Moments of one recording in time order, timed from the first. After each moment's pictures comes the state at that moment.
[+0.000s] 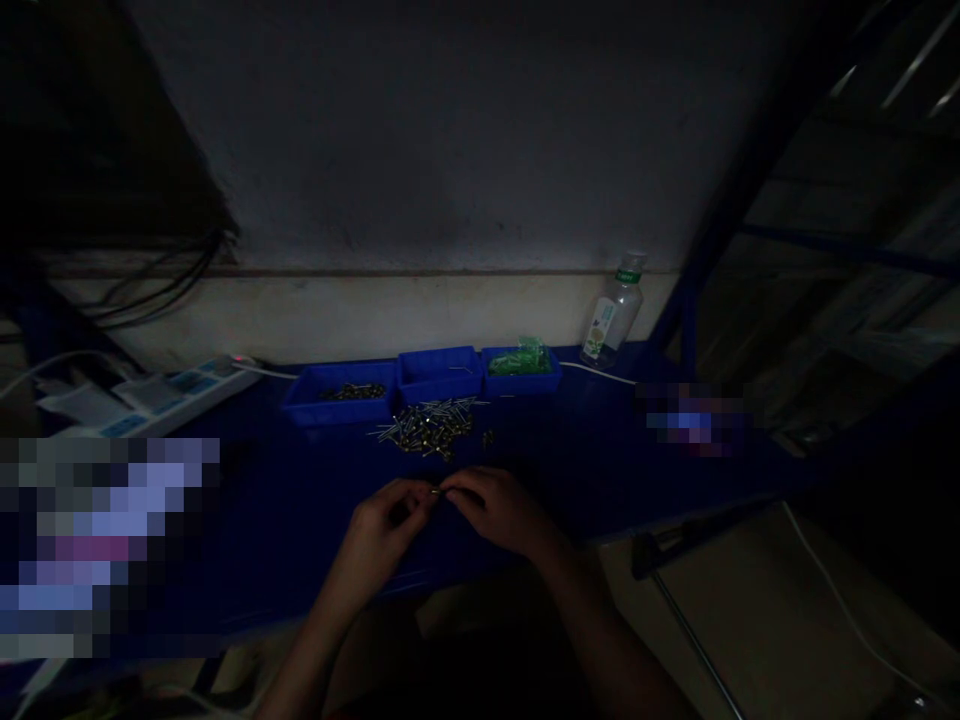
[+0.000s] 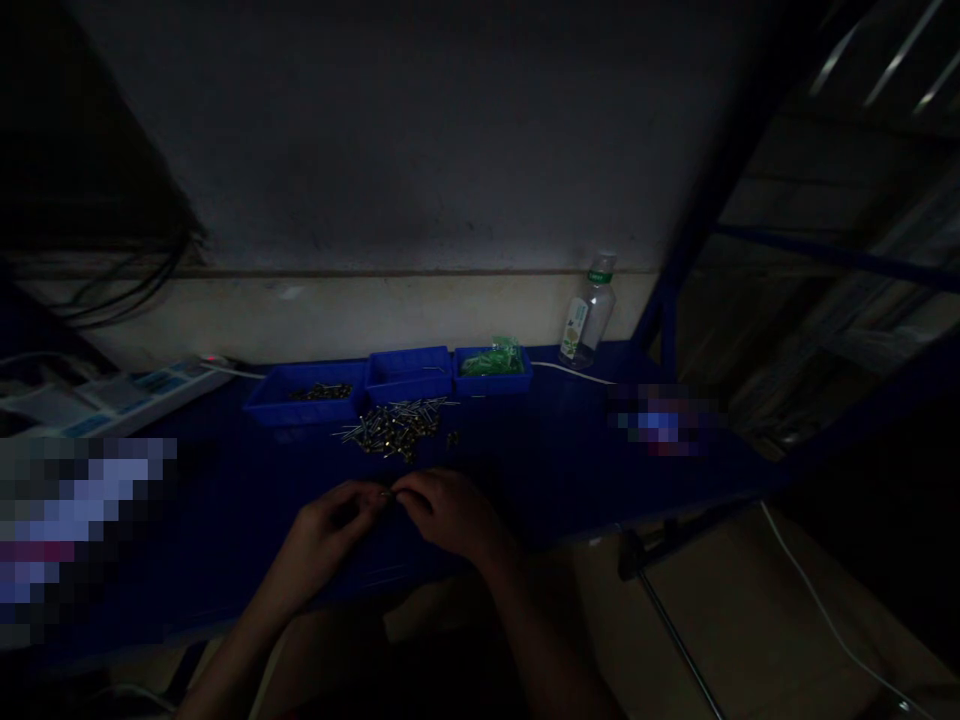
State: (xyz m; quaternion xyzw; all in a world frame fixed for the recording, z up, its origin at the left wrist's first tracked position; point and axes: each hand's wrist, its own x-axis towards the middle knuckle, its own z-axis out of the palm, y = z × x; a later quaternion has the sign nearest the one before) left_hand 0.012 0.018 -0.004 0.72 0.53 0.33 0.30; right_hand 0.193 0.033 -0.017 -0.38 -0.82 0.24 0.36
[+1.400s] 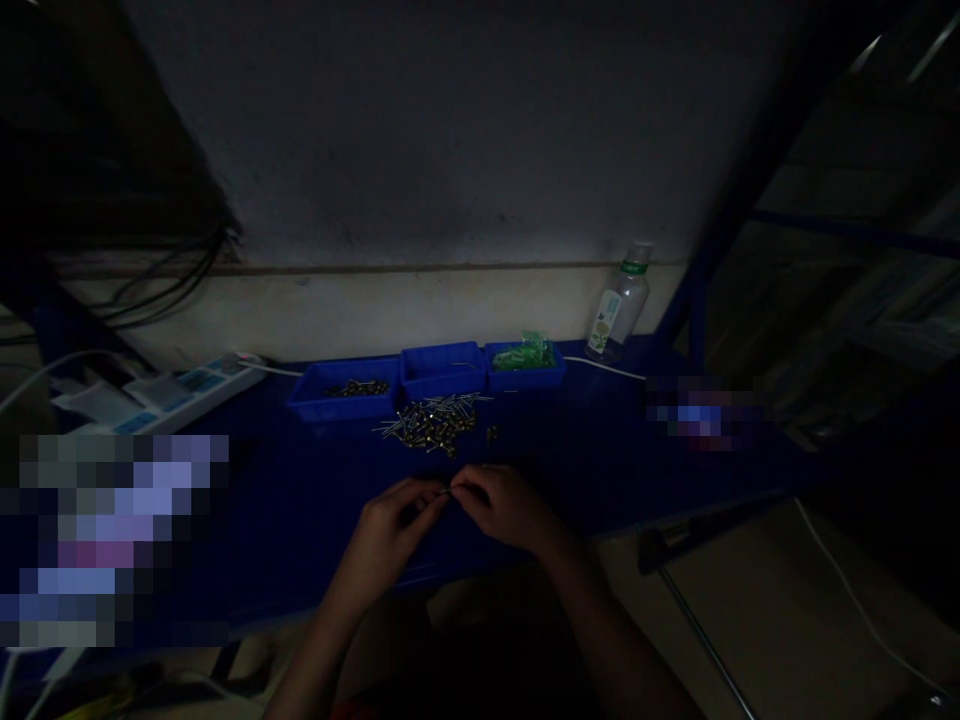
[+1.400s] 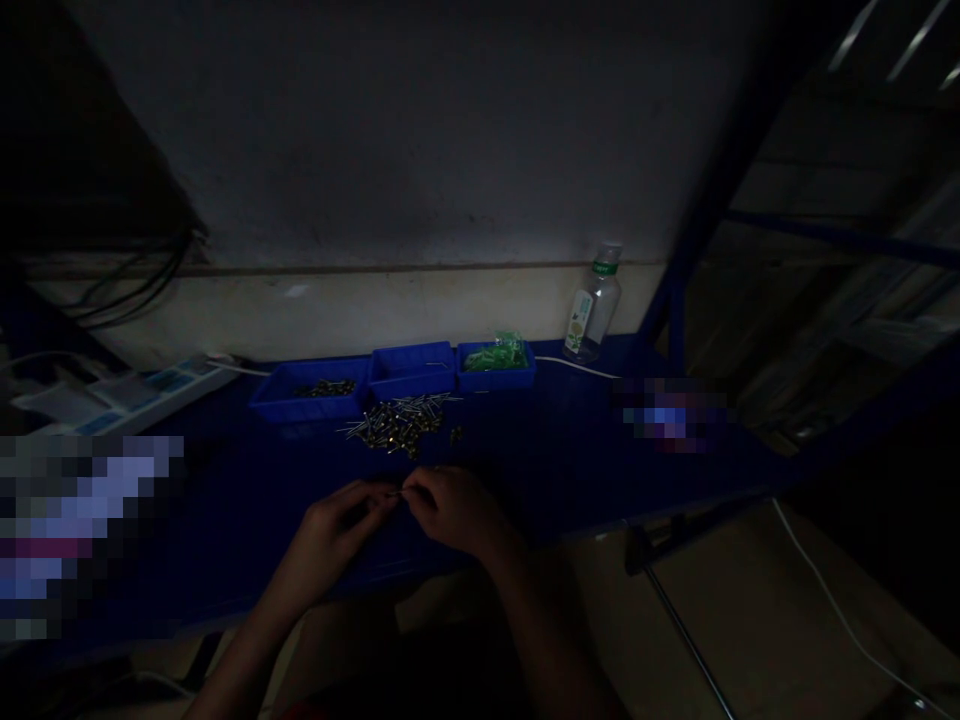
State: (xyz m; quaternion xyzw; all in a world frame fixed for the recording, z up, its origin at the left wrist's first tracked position) left_hand 0.015 0.015 -0.005 0.76 0.51 0.31 0.27; right_hand 0.194 0.031 -0.018 -0.40 -0.82 0.24 0.34
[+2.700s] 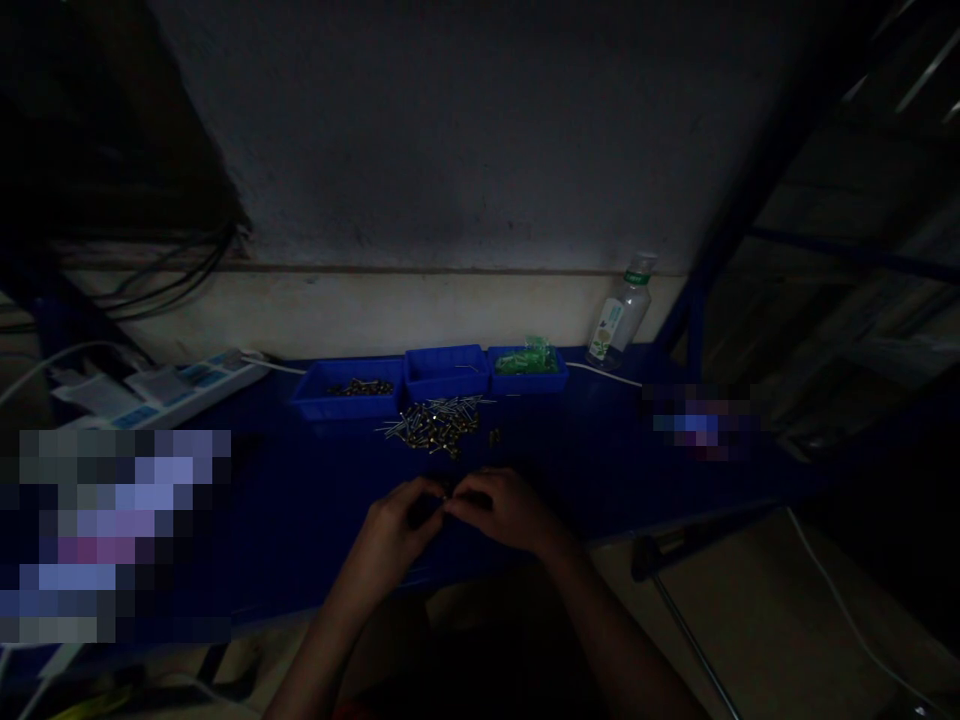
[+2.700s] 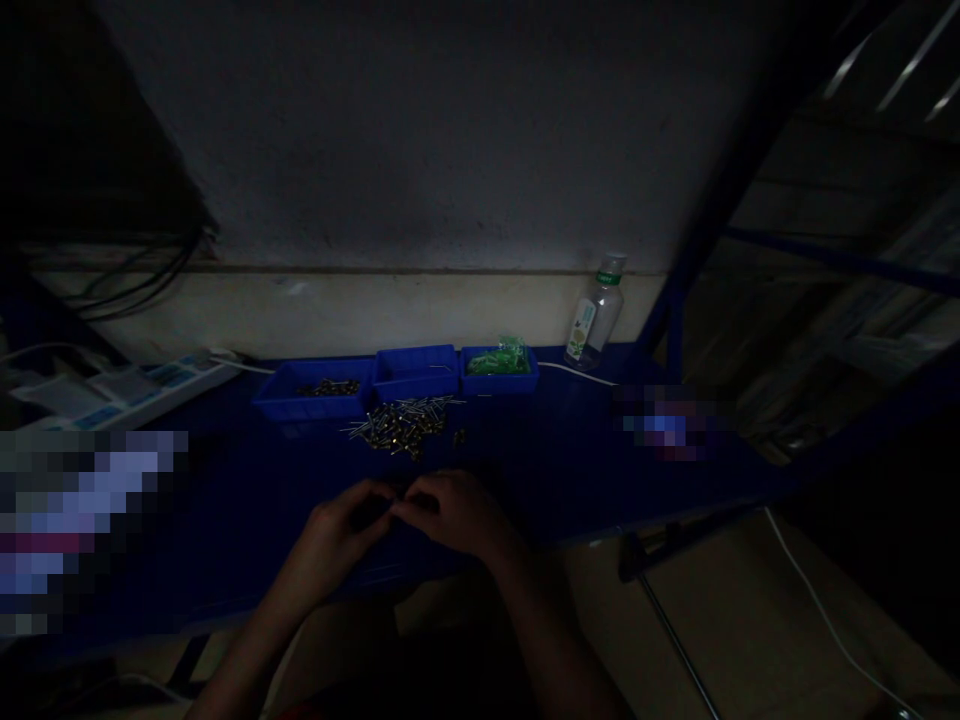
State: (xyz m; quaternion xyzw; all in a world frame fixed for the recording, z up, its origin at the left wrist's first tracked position) left_hand 0.011 0.015 -0.009 0.77 0.51 0.30 0.25; right_hand 0.192 0.031 -0.018 -0.41 -0.81 0.27 0.32
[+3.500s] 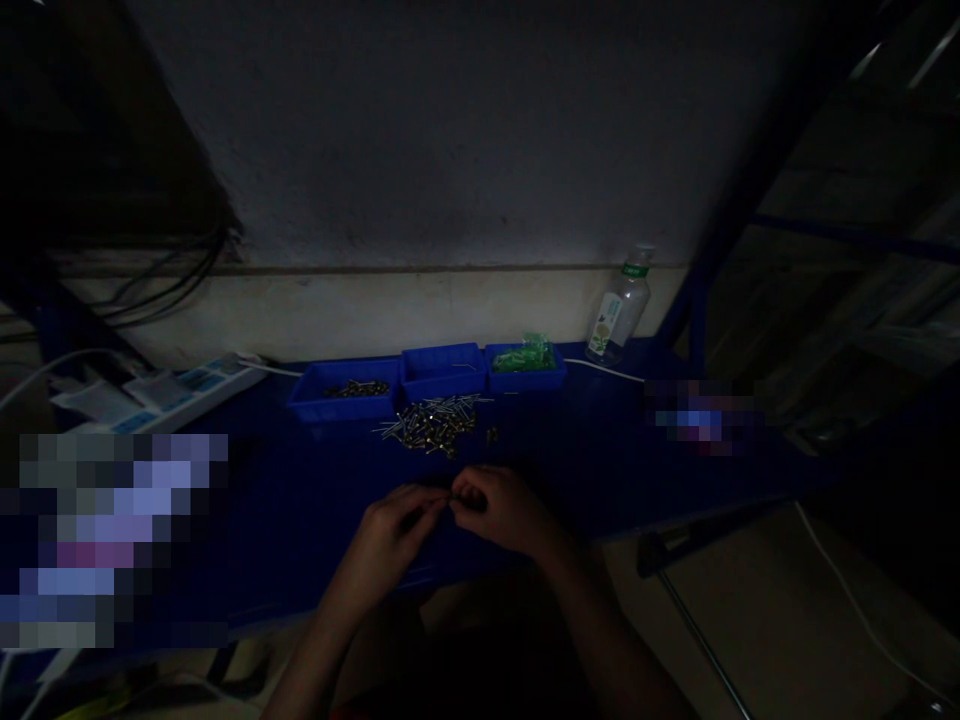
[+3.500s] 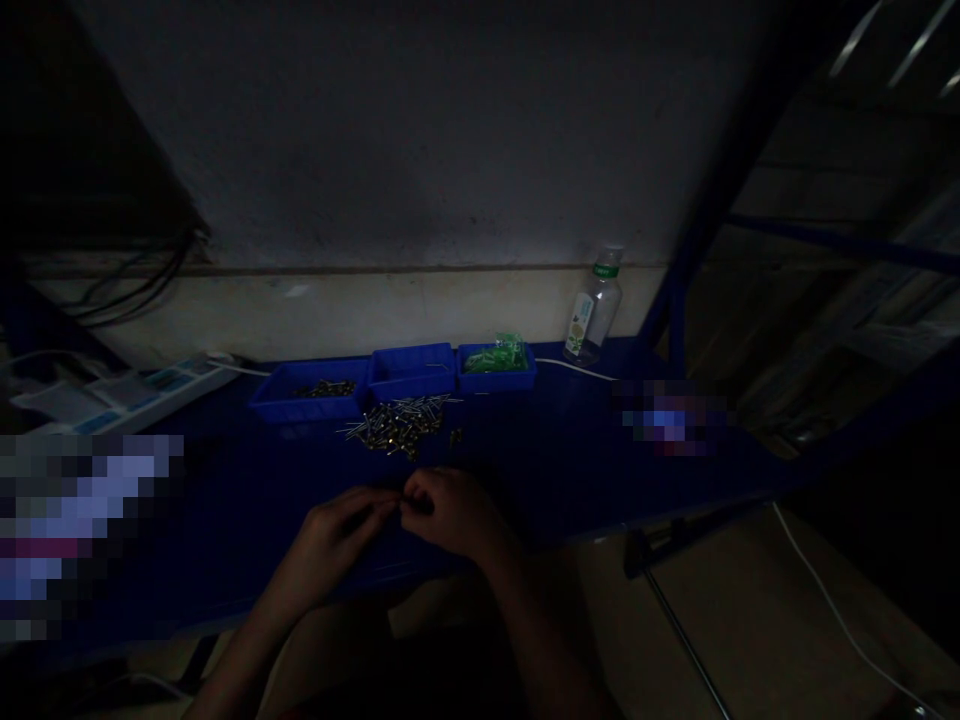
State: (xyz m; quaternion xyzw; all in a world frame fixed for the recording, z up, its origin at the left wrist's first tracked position) left_hand 0.013 0.015 -0.007 0.78 0.48 0.30 0.27; right_hand 0.192 0.031 -0.020 -0.43 -0.79 0.26 0.35
